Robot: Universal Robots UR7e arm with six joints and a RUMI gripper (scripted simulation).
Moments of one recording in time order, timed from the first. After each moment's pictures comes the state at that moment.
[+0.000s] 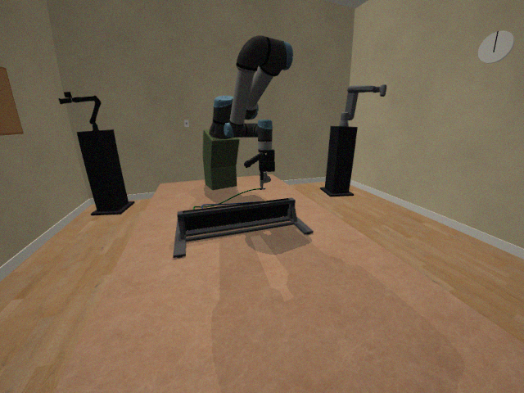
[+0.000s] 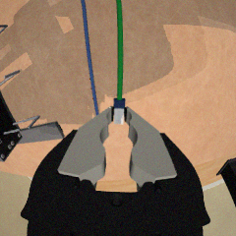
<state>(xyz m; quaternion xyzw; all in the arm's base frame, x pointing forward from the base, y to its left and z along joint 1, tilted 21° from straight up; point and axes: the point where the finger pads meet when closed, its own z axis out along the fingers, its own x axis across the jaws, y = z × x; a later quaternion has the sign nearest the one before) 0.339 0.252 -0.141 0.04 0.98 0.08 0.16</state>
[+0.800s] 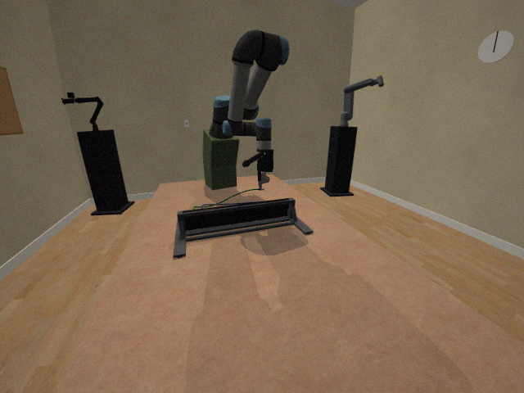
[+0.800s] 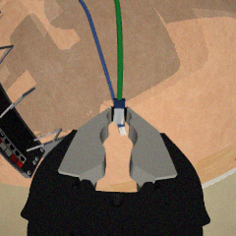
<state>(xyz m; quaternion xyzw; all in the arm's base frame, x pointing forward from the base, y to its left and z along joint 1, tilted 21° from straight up) 0.365 0.239 -0.127 0.13 0.98 0.09 0.16</state>
